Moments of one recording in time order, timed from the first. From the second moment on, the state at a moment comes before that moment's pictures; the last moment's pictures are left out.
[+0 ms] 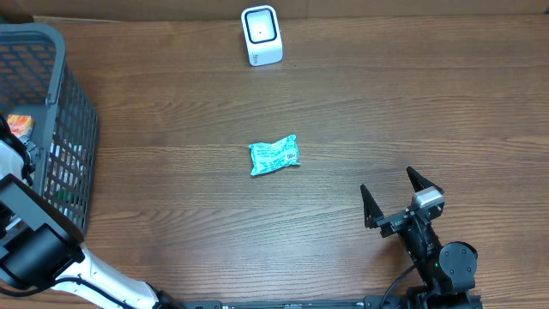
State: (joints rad) left arm 0.75 2.04 1.44 -0.49 -0.22 -0.06; right arm 0.12 0.01 0.02 -0.01 -0.25 0.01
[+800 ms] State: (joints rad) left arm 0.79 2.09 1.49 -0.52 -0.27 -0.05; right arm 0.12 0.01 0.02 -0.01 -0.25 0.01
